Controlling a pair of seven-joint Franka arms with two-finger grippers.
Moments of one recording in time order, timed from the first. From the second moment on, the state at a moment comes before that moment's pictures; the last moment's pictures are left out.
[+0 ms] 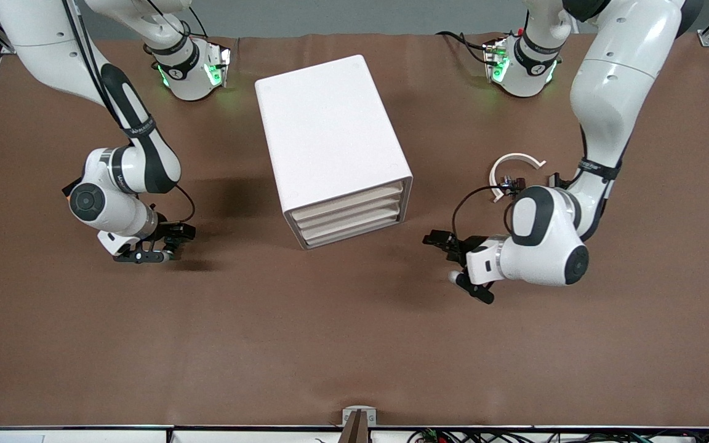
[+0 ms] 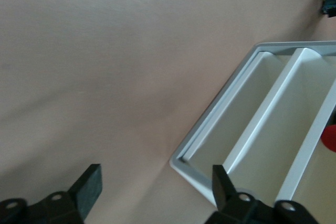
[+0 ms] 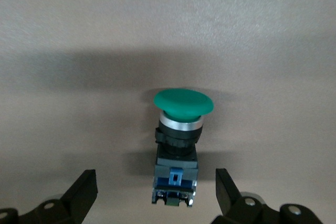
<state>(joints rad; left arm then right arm) -0.11 0.72 -0.27 -1.53 -0.56 2.02 0.40 0.07 0.43 -0.03 -2.17 0.05 2.46 0.04</state>
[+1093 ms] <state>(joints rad) -0.10 0.86 -0.29 -1.53 -1.02 1.91 0.85 0.10 0.43 -0.02 -2.12 0.05 2.41 0.04</state>
